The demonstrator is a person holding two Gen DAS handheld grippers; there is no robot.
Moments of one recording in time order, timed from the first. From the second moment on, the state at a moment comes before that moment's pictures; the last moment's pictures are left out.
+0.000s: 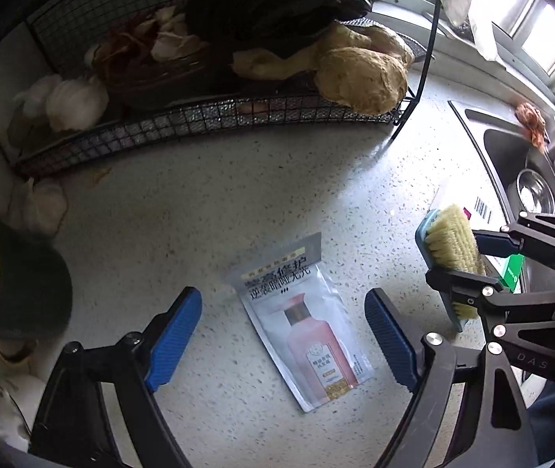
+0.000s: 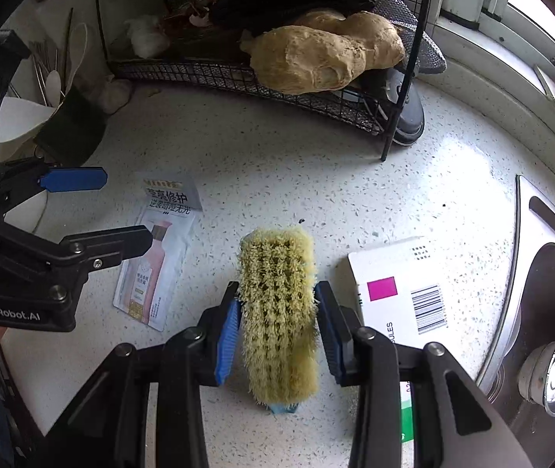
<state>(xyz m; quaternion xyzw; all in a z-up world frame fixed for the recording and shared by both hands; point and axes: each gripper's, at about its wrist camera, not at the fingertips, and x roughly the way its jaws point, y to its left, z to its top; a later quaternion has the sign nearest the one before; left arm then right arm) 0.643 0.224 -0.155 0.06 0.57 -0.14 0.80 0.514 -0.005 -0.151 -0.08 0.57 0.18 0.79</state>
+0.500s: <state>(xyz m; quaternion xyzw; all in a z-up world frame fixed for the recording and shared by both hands) 0.691 0.200 -0.196 0.14 0.58 -0.24 0.77 0.545 0.000 -0.169 -0.05 0.60 0.18 0.78</state>
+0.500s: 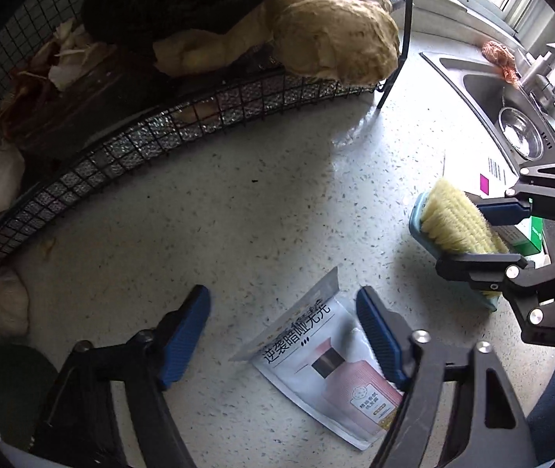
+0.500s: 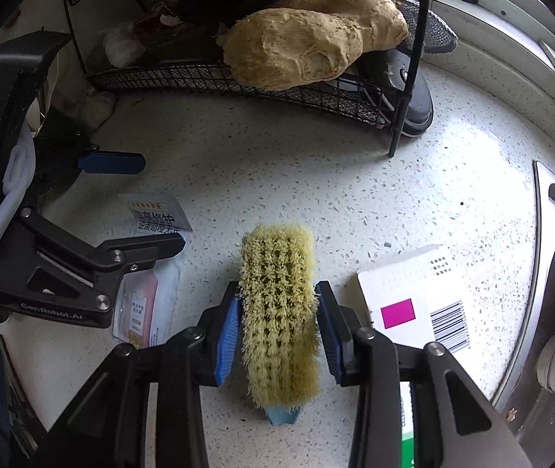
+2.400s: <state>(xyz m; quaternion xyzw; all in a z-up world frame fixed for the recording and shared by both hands) 0.244 -0.058 -0.093 0.11 0.48 -0.17 0.85 0.190 -0.216 -0.074 -0.01 0.48 0.15 0.86</state>
